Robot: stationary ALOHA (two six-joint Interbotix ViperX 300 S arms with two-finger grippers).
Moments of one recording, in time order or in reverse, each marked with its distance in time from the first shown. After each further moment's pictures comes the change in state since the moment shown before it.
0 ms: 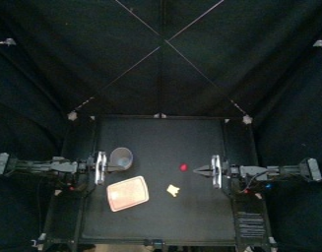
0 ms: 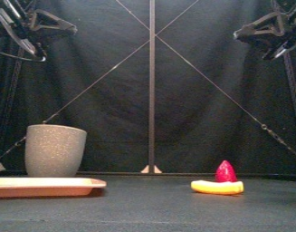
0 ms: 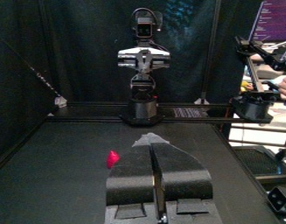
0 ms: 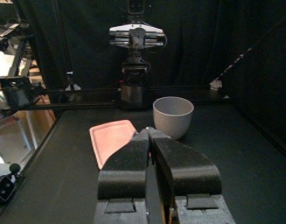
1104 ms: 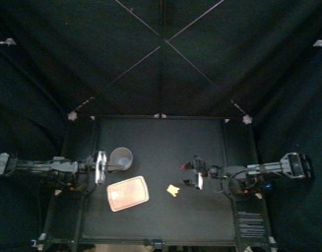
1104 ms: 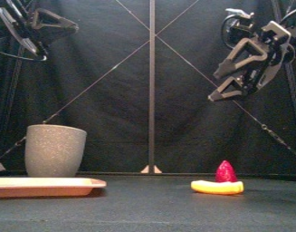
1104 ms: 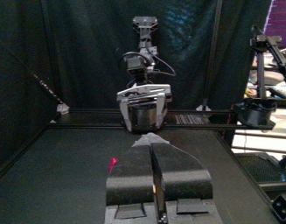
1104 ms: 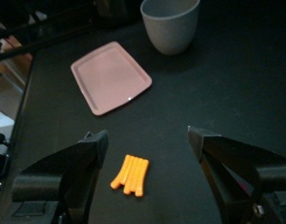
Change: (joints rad) left arm 0.028 0.012 0.002 0.000 -0.046 0.005; right arm 0.000 0.462 -0.118 0.241 0.100 0.021
